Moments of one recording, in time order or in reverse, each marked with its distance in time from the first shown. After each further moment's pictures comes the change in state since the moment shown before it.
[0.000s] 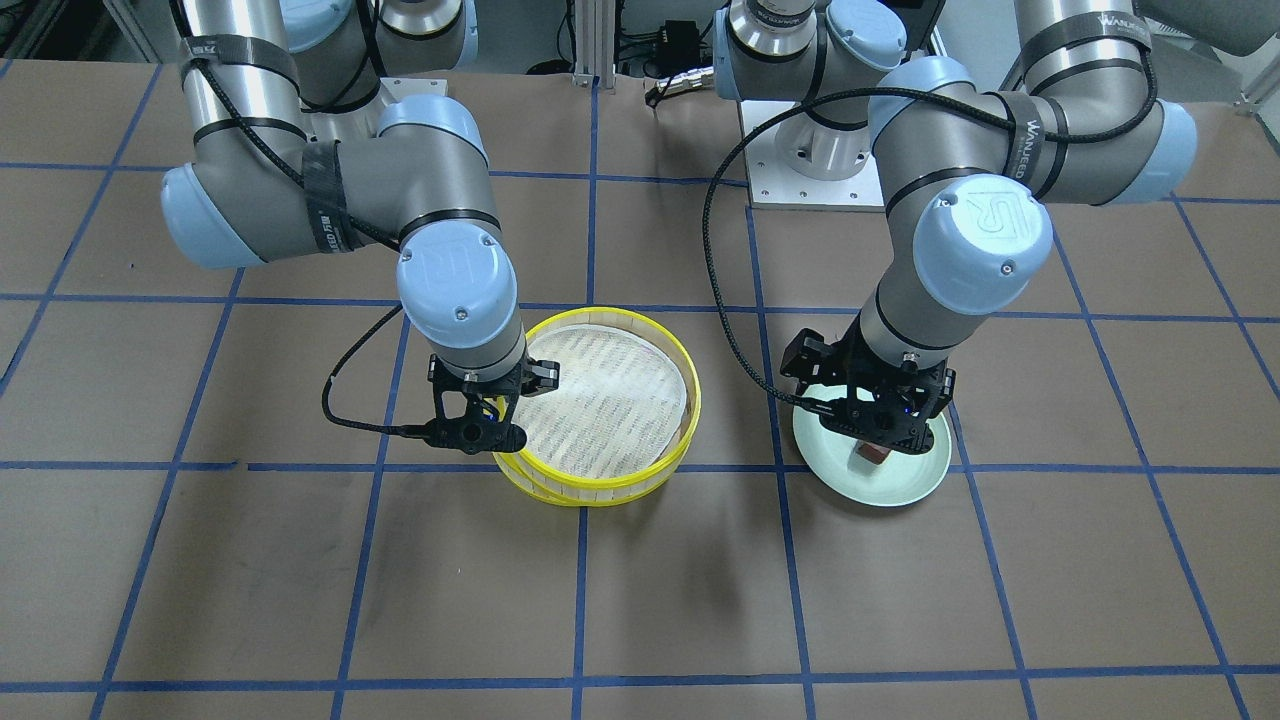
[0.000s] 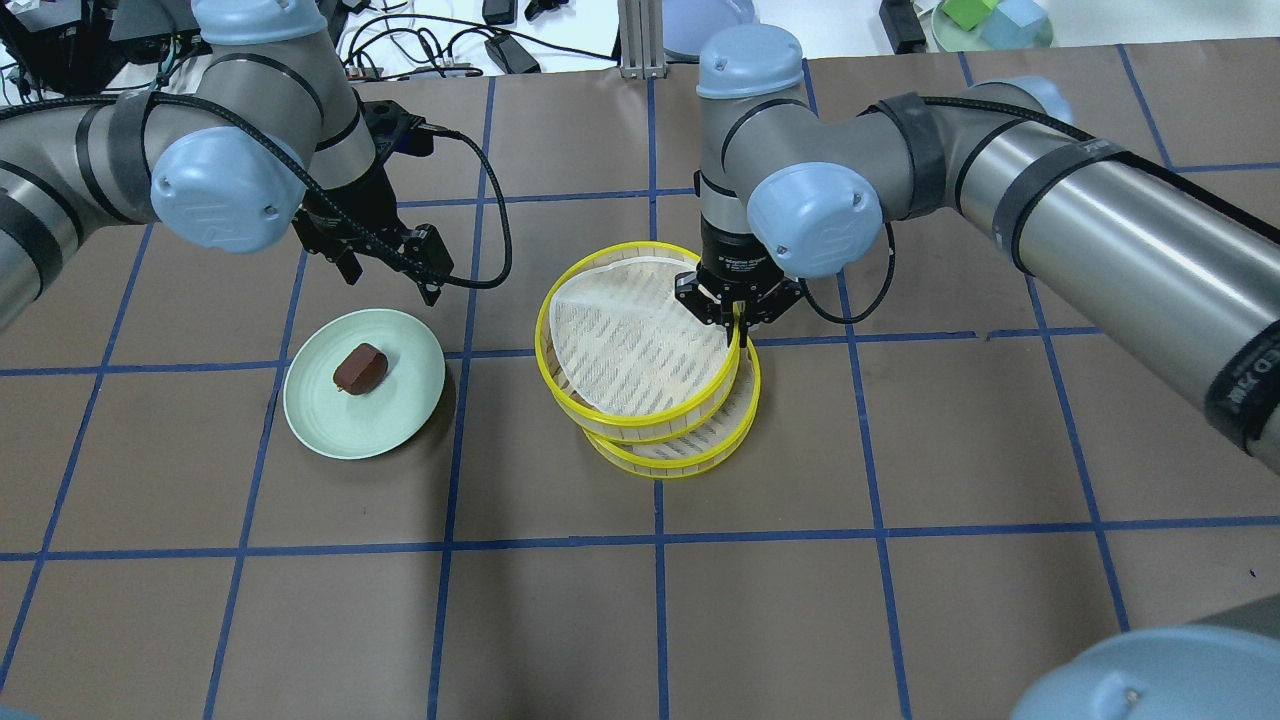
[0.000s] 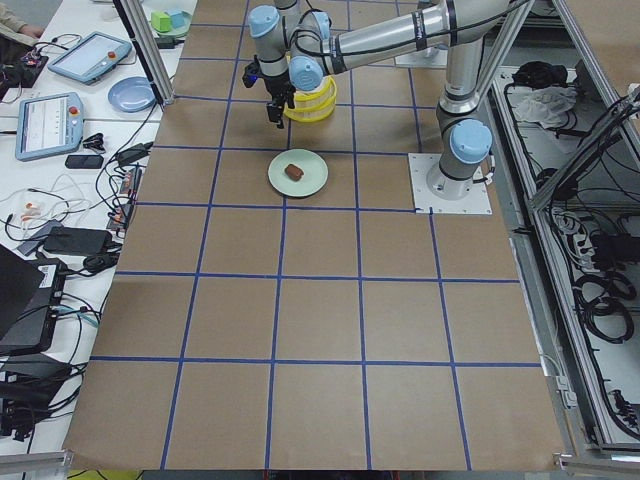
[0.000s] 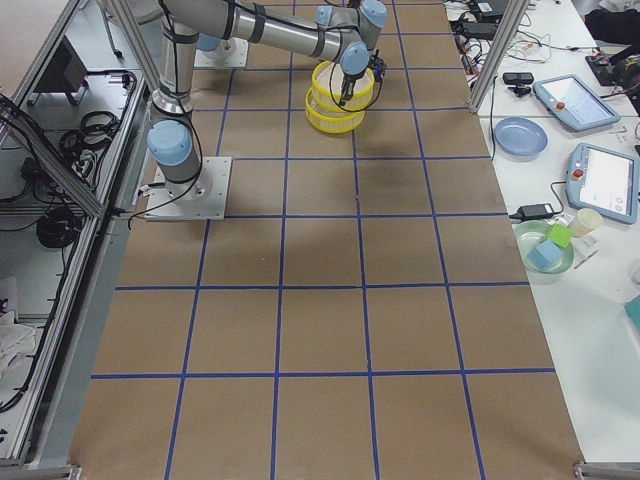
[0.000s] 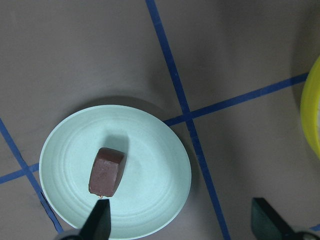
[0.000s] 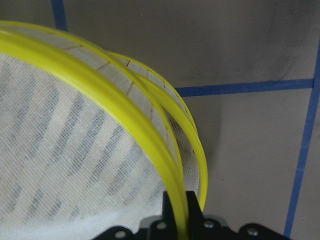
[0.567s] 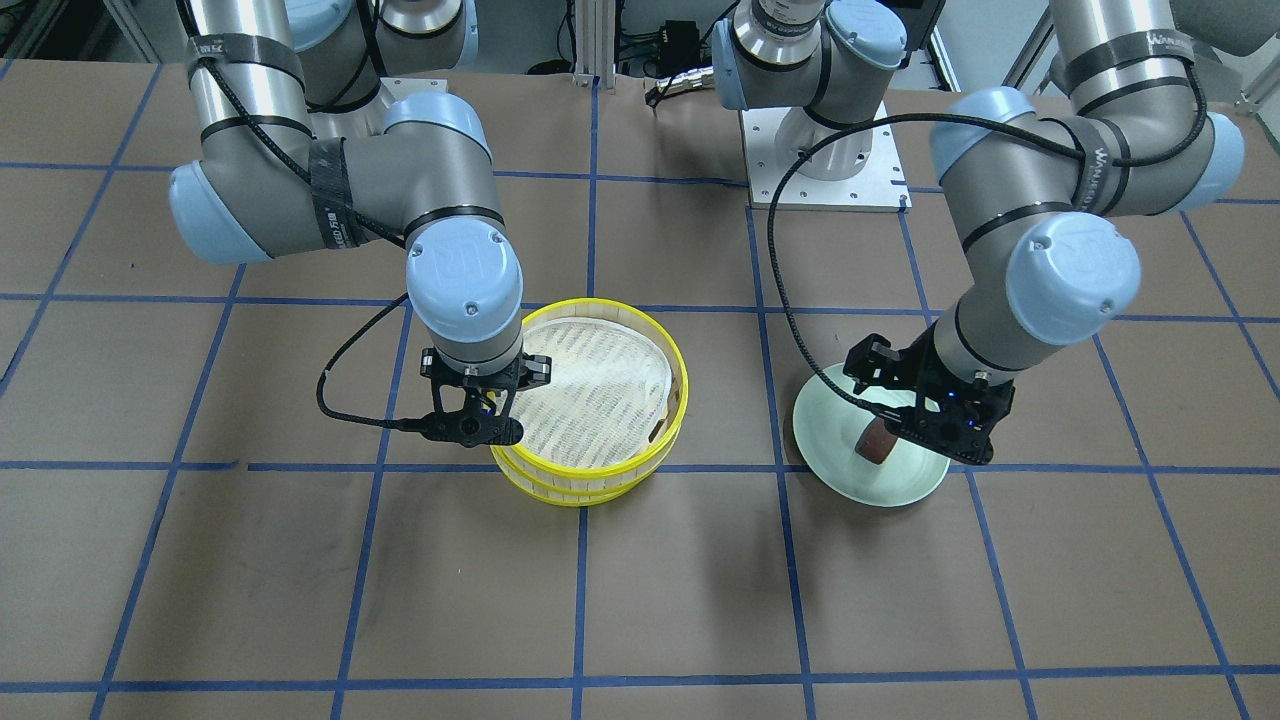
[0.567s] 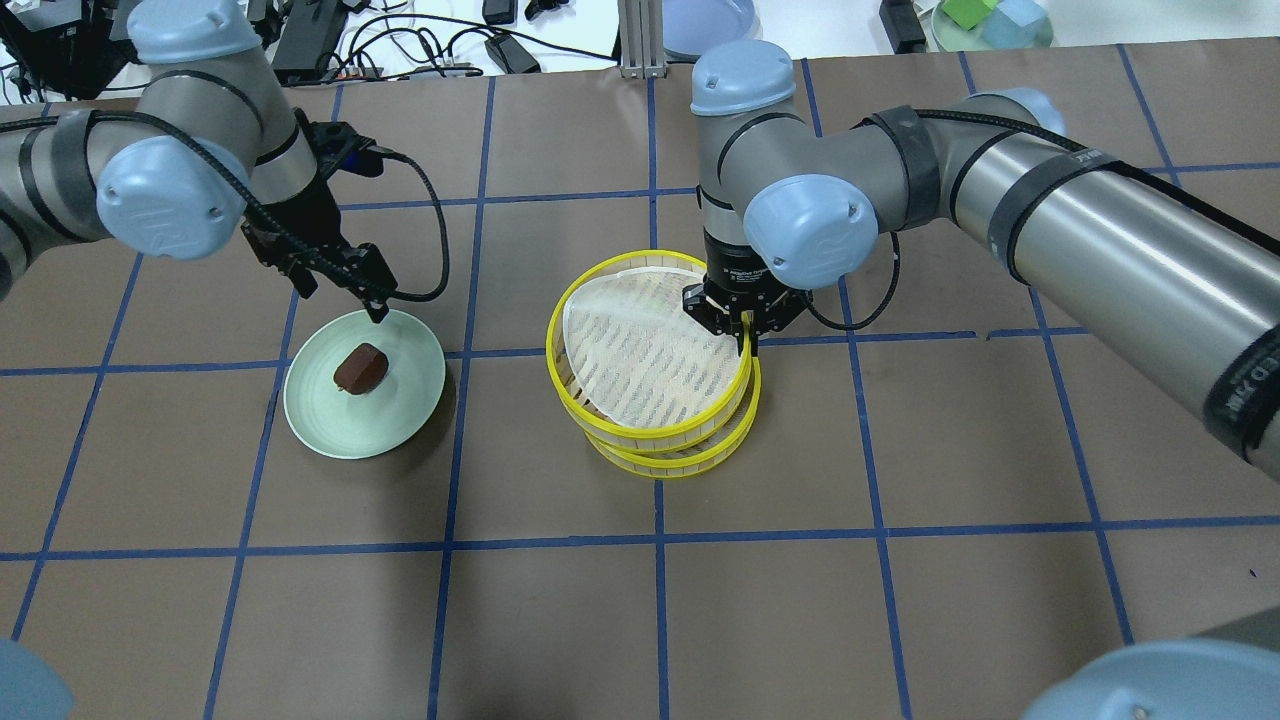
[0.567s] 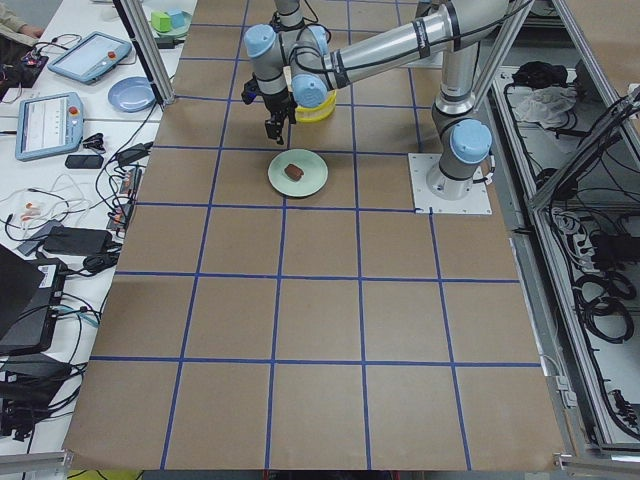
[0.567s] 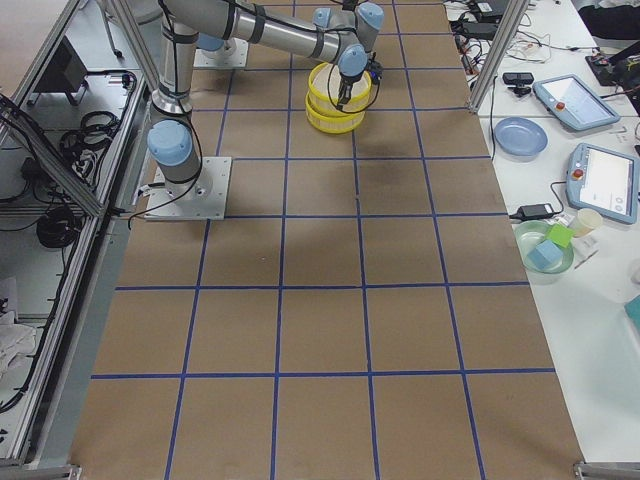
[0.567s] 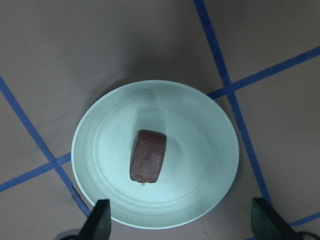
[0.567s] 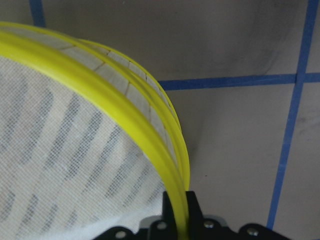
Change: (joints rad) left arm 0.145 -0.009 -0.057 0.004 0.008 0.243; right arm -0.001 -0.021 0.017 0.010 -0.051 -0.018
